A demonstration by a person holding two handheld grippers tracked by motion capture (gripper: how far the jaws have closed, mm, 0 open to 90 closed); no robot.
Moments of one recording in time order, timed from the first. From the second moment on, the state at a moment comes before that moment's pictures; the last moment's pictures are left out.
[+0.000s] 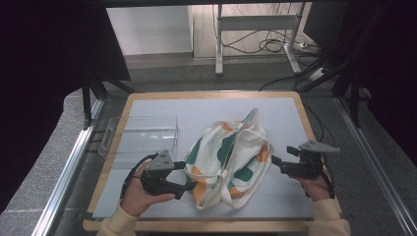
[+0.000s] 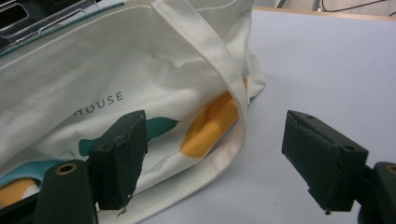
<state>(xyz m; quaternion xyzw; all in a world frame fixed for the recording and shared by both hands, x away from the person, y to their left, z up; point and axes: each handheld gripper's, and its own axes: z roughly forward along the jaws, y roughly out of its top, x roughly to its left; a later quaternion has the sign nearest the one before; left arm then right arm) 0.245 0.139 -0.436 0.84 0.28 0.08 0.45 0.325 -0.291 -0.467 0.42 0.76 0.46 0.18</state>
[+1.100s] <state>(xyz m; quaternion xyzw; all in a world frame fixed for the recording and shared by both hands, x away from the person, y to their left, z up) 0.236 0.078 -0.476 0.88 0.26 0.05 0.39 0.325 -0.293 -0.469 0.44 0.76 0.44 0.19</state>
